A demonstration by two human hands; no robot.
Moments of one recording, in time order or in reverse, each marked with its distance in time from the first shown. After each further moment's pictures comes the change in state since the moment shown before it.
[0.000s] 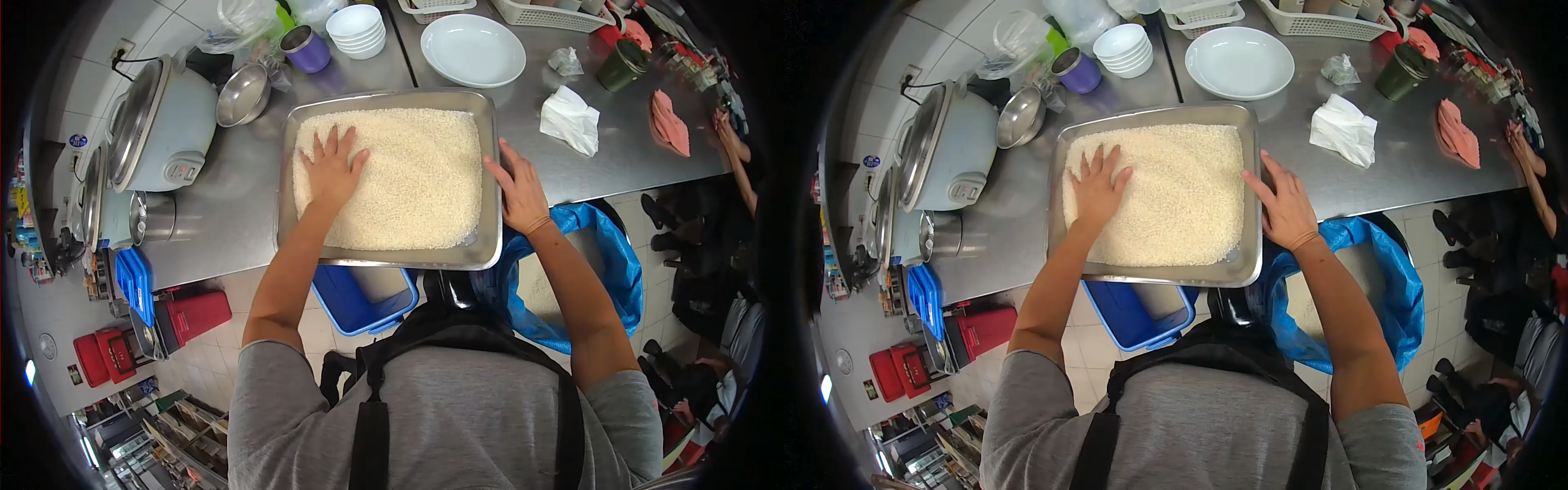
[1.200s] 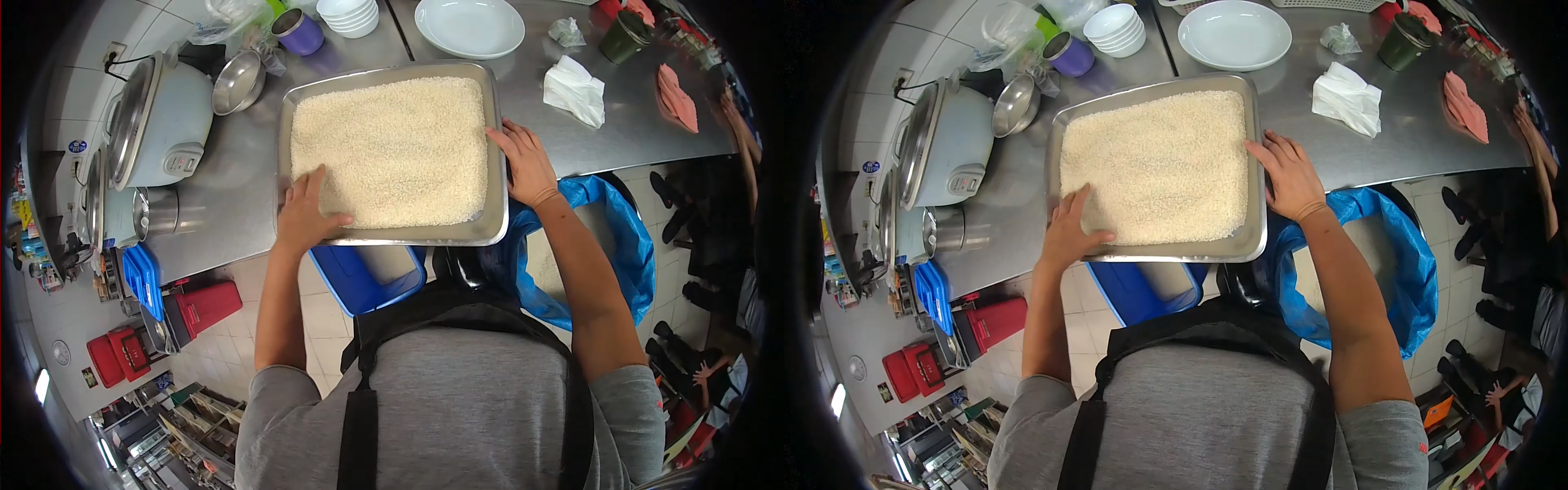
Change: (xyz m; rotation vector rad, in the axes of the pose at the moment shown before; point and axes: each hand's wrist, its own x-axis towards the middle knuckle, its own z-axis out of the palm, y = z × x) left_hand -0.091 -0.023 -0.090 -0.126 -0.357 -0.030; right_hand 0.003 -0.001 0.001 0.043 -0.062 0.030
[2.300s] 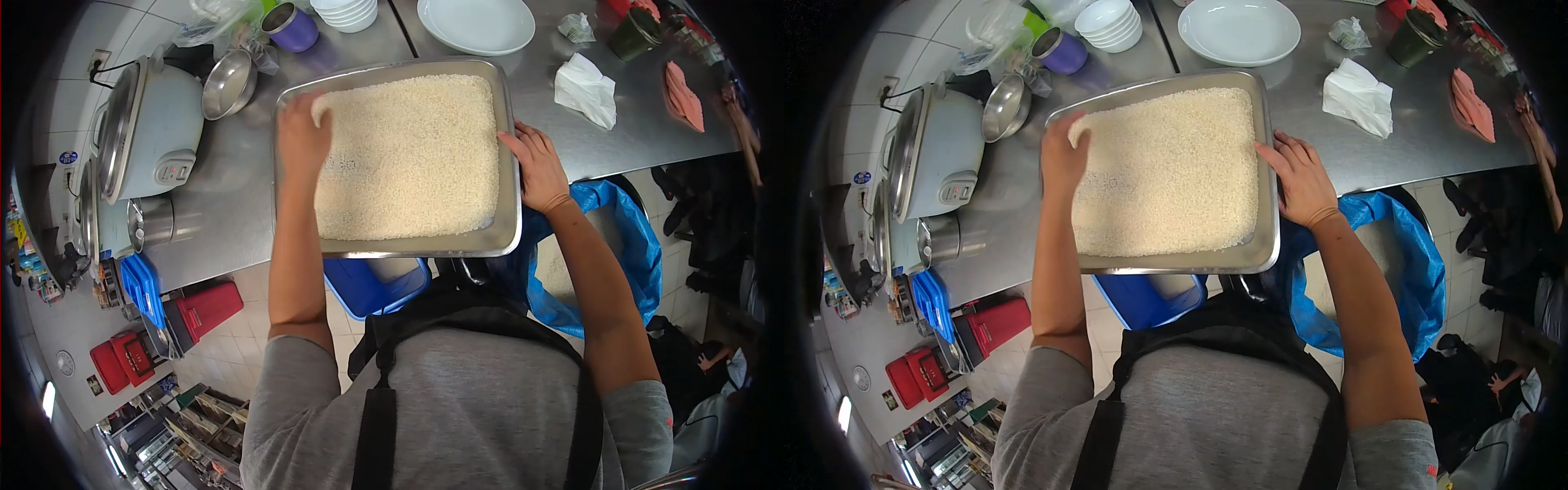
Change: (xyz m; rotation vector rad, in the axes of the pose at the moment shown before) left_hand 0.139 0.003 -0.004 -0.288 0.464 0.092; right_hand 0.002 0.000 0.001 -0.014 -0.016 0.011
